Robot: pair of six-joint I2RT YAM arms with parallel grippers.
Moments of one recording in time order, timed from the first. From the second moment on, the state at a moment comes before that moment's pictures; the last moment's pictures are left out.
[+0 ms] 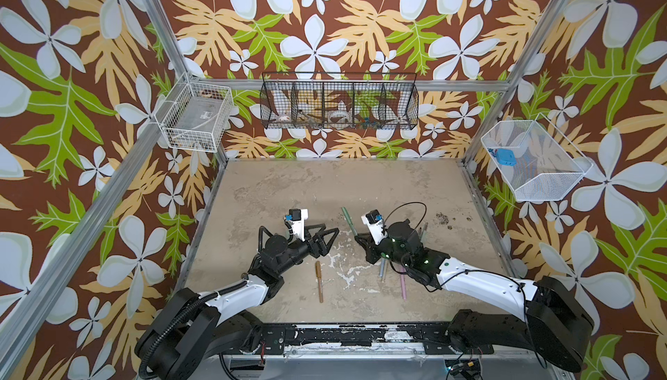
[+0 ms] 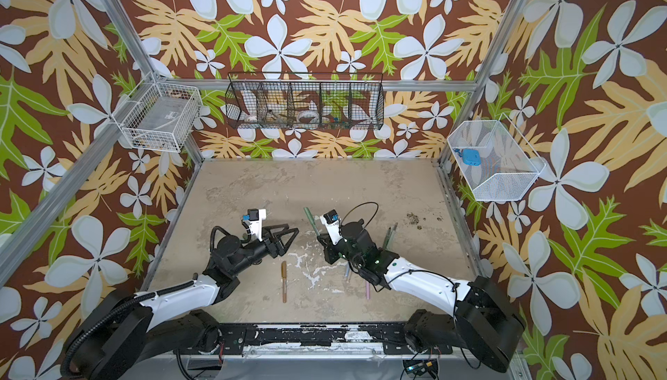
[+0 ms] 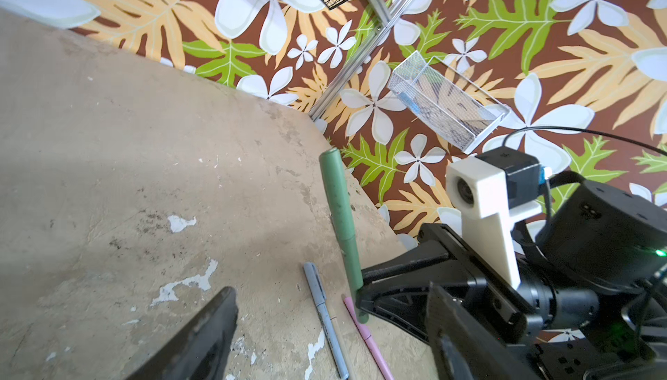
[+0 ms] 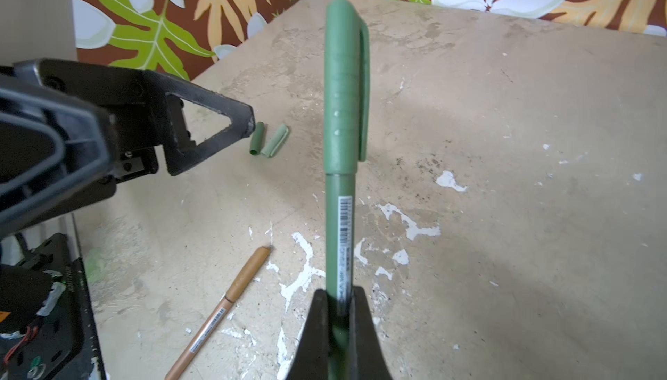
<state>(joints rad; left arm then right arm) -0.53 1.17 0.26 0.92 0.33 -0.70 0.78 1.26 0.62 0.19 -0.11 0.21</state>
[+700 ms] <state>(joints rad) -0.53 1.19 0.23 1.04 0.38 -0.65 0.79 1.26 0.58 0.30 -0.39 0.16</state>
